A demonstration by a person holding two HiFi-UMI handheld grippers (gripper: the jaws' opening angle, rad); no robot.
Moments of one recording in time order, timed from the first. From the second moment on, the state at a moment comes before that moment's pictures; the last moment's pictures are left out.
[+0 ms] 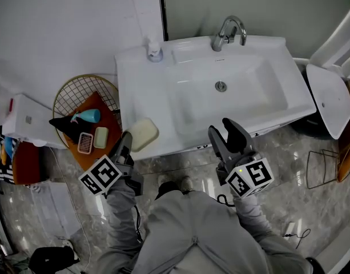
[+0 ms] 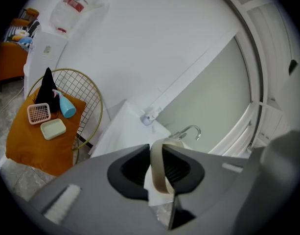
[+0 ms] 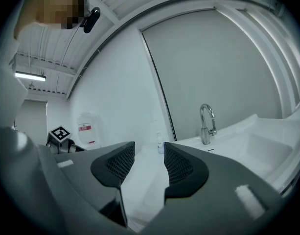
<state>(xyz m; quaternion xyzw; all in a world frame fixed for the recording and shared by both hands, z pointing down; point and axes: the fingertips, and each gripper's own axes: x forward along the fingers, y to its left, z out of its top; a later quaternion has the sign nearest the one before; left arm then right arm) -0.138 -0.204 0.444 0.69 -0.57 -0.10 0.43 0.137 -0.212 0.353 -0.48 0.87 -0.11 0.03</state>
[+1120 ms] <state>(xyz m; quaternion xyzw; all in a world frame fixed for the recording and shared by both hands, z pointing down) -0.149 -0.355 0.533 0.69 -0.56 0.03 0.46 0.116 -0.282 0.366 -0.53 0.84 -0.12 0.01</state>
